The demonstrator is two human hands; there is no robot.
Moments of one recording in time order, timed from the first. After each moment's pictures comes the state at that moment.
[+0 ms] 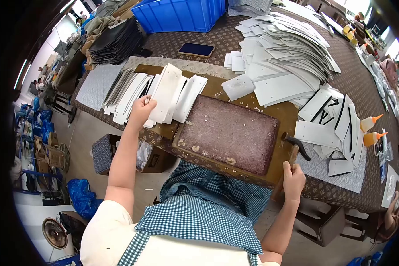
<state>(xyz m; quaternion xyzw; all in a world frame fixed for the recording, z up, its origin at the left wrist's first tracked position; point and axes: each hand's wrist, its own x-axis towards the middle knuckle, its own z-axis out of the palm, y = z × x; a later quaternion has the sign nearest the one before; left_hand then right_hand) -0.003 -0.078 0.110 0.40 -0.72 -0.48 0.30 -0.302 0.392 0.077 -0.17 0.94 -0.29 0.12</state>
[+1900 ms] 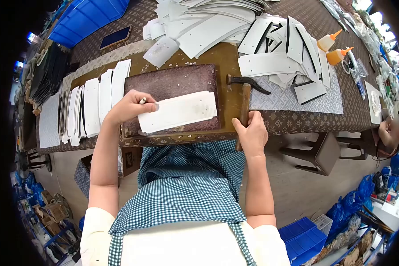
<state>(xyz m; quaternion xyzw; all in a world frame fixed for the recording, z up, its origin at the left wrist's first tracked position) -0.140 0.032 0.136 0.14 -0.82 -0.53 -0.15 -0.254 0.386 0.081 -0.08 0.95 -0.29 0.08</state>
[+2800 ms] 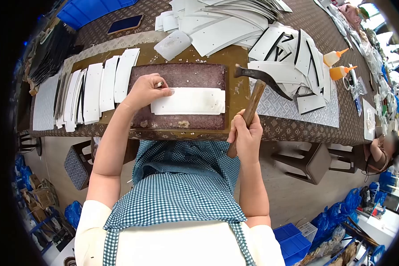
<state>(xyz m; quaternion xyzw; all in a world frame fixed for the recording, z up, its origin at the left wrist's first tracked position) -0.155 0.043 0.116 0.19 -0.90 -0.39 -0.02 -0.231 0.354 0.117 -0.07 0.62 -0.75 0.22</state>
